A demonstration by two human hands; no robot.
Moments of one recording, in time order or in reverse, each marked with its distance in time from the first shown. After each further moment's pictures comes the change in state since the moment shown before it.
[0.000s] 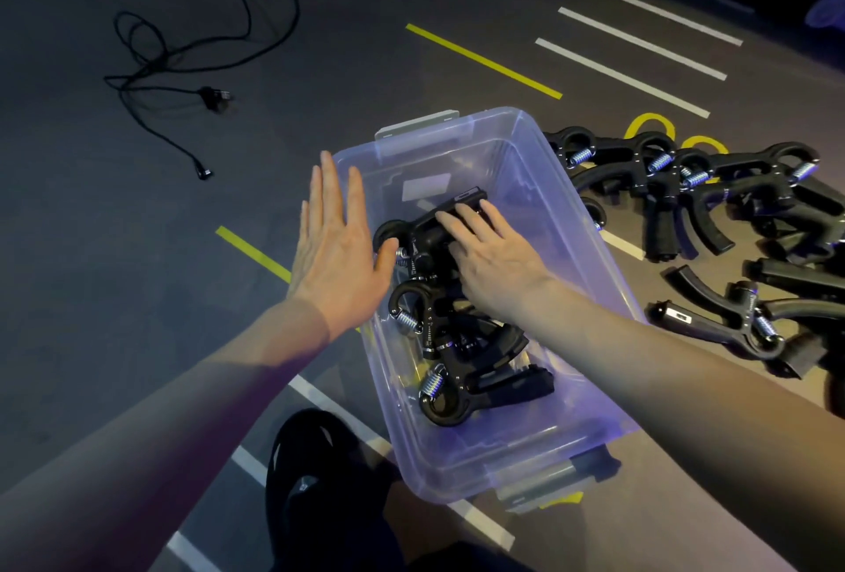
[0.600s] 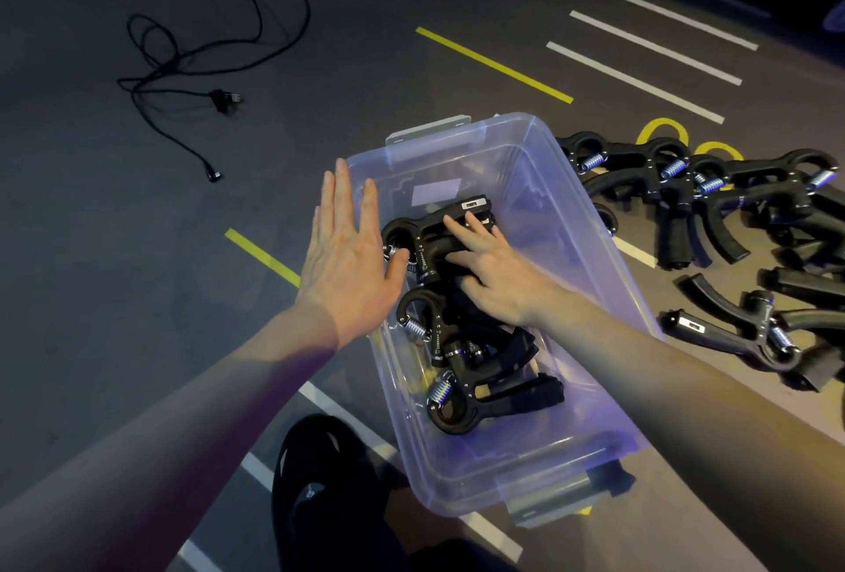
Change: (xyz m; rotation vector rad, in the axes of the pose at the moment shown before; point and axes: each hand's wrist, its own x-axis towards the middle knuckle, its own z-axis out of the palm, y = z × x) left_hand 0.001 0.001 -0.002 0.037 -0.044 0.004; right_hand 0.009 0.007 0.022 0.589 -0.108 0.030
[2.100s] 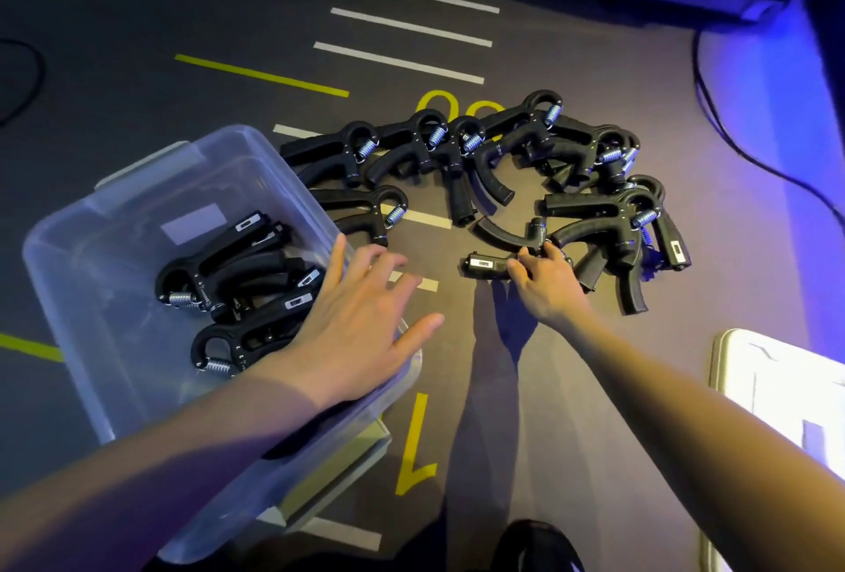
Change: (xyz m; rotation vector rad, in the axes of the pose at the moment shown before) left_hand -0.029 0.196 0.052 0.147 -0.201 0.714; right_hand -0.213 0.170 0.007 0.370 0.350 0.885
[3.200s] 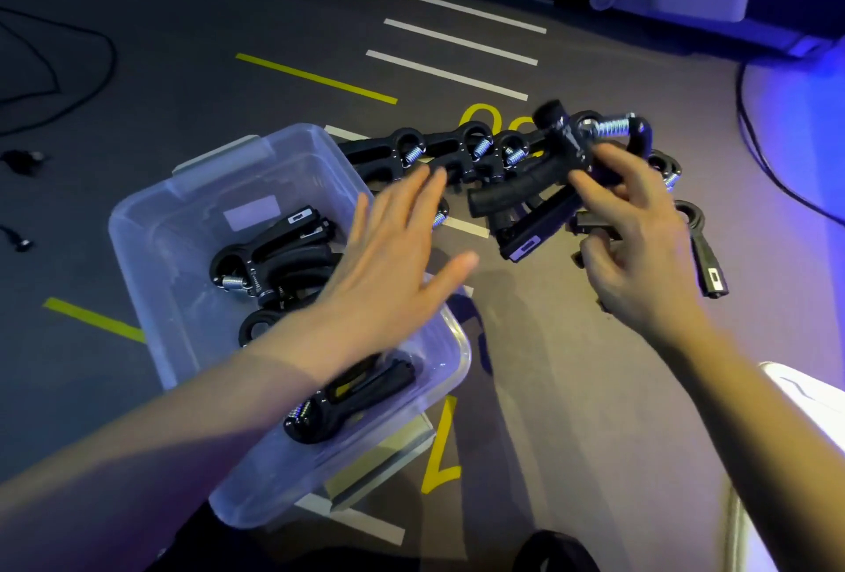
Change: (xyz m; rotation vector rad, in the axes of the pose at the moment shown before) left_hand -0.002 -0.019 -0.038 -0.333 0.238 -0.122; right_hand -0.061 -0.072 -0.079 -0.086 0.590 -0.639
